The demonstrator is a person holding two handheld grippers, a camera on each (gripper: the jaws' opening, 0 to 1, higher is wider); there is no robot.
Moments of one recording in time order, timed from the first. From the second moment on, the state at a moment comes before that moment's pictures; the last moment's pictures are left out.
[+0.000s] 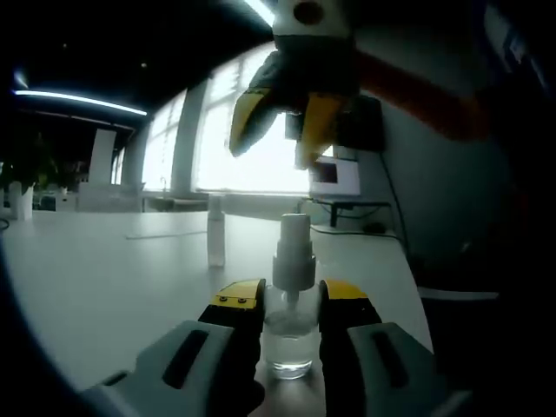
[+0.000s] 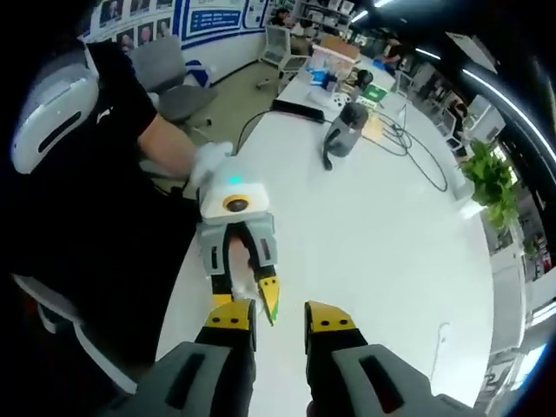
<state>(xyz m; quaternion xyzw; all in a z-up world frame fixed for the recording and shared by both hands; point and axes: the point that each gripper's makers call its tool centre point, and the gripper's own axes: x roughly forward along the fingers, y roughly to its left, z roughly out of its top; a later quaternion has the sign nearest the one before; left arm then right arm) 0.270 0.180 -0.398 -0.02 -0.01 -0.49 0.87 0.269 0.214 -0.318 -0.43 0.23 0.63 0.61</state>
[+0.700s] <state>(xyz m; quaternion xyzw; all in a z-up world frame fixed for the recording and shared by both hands) 0.271 0.180 -0.399 -0.02 -0.01 -0.49 0.87 0.289 0.214 -0.277 -0.26 0.12 0.56 0.78</state>
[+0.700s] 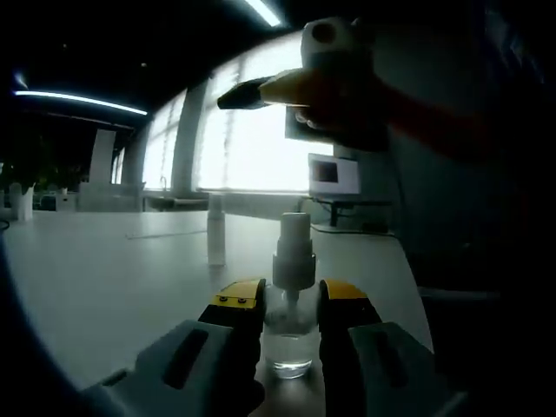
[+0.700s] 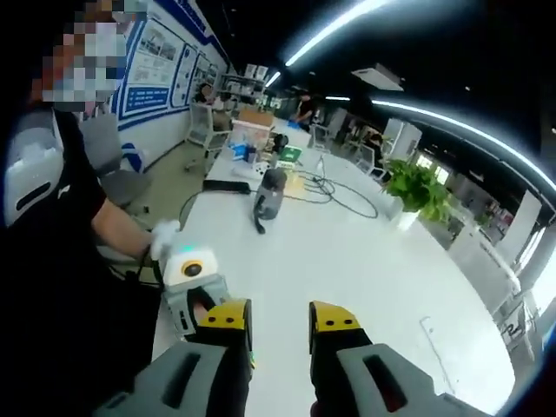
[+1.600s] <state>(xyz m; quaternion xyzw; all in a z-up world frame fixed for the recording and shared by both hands) 0.271 0.180 -0.400 -0.02 -0.01 -0.49 0.87 0.300 0.167 -0.269 -0.08 0.01 0.39 0.92</state>
